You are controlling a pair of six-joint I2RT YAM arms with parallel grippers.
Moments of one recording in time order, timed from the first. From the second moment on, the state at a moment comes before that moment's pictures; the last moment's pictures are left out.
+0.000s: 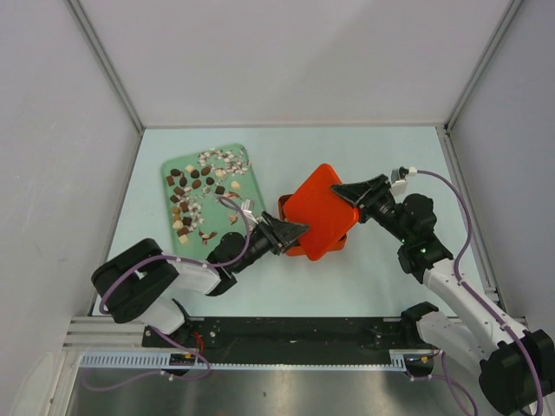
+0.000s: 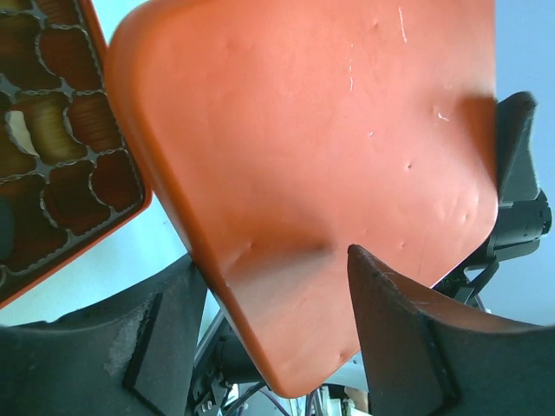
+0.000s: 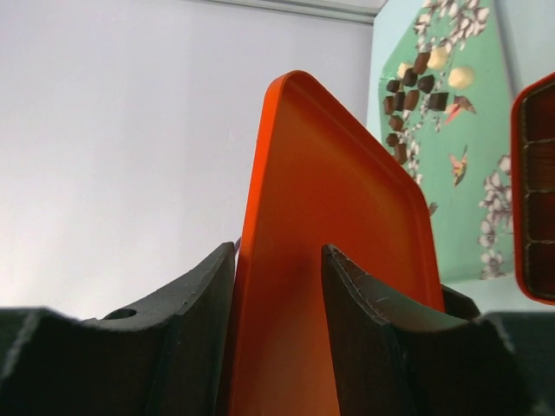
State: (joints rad) left arm -0.86 1.49 0.34 1.21 0.04 -1.36; right arm 0.40 0.89 0.58 0.33 -0.34 1.42
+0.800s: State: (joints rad) left arm -0.84 1.47 0.31 1.23 0.06 -1.37; right arm 0.32 0.91 0.57 0.24 -0.48 1.27
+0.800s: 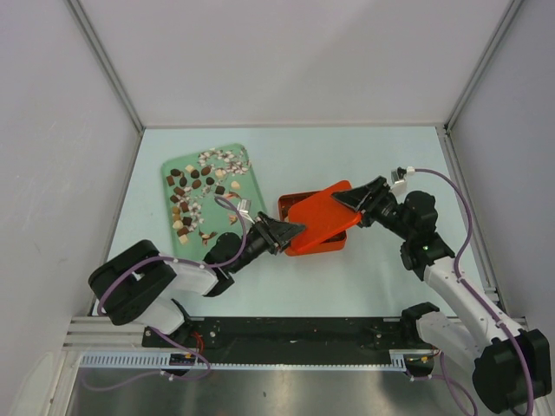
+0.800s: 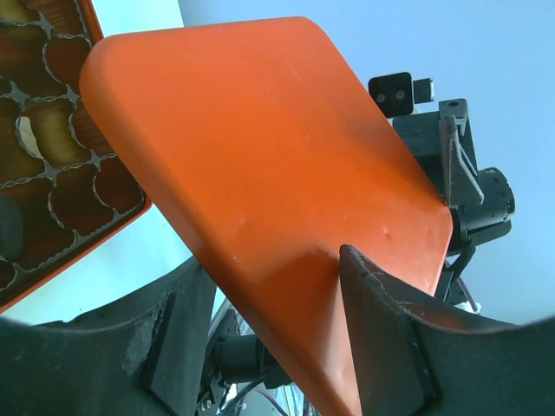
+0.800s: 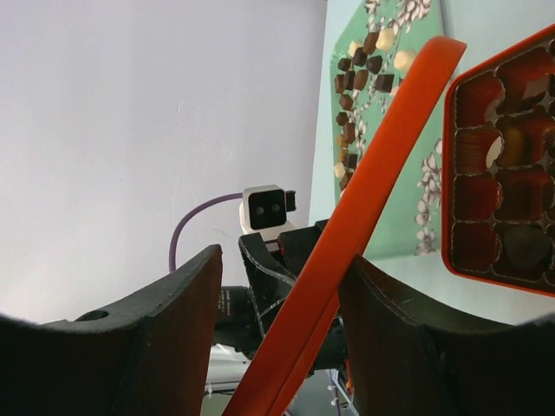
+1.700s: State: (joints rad) left arm -0.76 1.17 0.33 0.91 0.06 -1.15; right arm 0.28 0.96 0.57 0.13 -0.57 1.05
